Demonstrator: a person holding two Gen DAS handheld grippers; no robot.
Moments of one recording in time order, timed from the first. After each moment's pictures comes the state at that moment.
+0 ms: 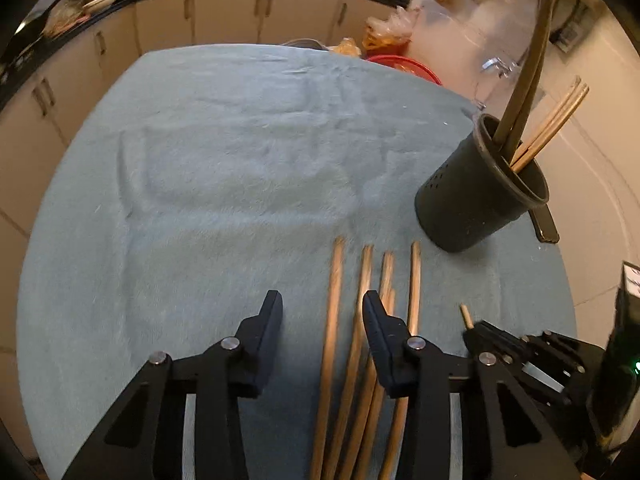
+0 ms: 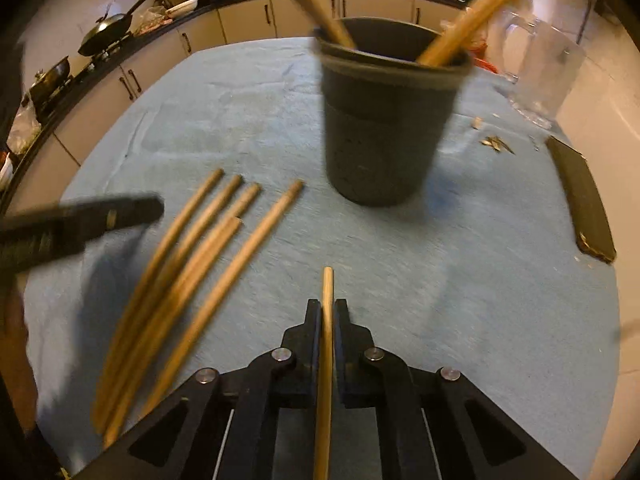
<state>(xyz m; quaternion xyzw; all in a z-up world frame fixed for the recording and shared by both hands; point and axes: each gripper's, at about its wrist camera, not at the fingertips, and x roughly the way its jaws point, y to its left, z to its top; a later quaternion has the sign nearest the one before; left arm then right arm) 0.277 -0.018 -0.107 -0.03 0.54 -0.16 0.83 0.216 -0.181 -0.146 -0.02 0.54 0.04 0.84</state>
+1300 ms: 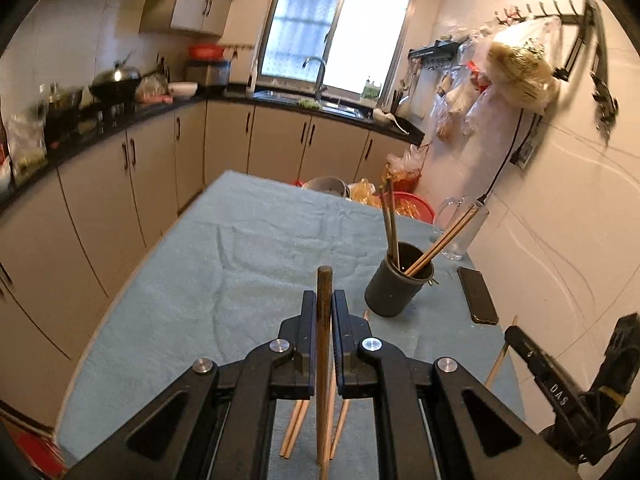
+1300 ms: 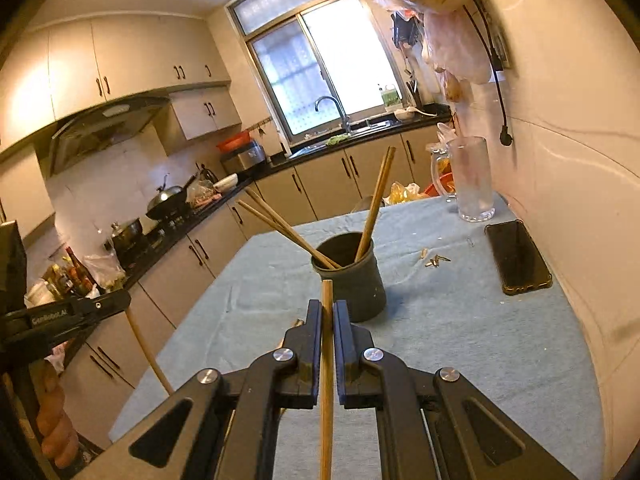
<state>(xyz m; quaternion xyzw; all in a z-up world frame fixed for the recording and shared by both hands) 0.102 -0.002 0.041 -0.09 0.32 -0.06 0.94 0.085 -0.260 -0.014 0.15 0.26 0.09 0.95</state>
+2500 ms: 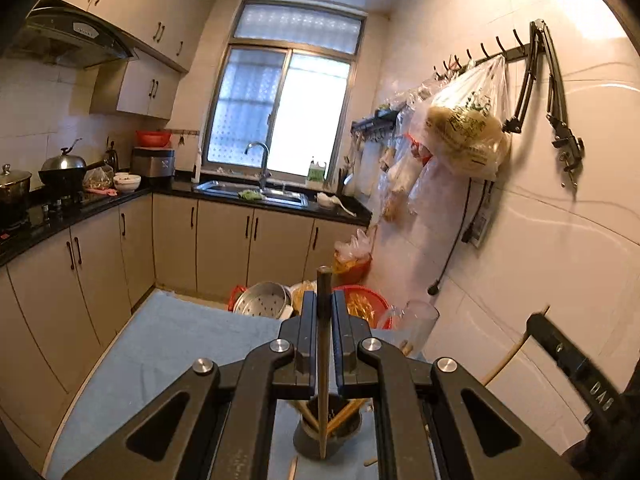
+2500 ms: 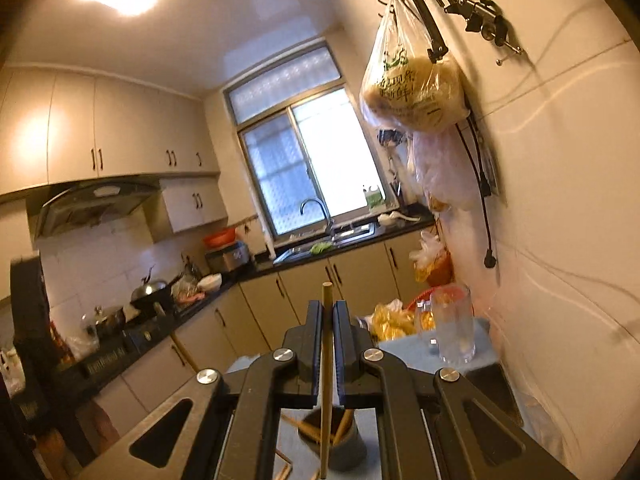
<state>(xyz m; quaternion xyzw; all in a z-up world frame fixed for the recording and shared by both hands) 0.196 -0.076 0.122 -0.08 0.16 -0.13 0.97 0.124 -0.290 0.120 0.14 0.09 0.03 0.98</state>
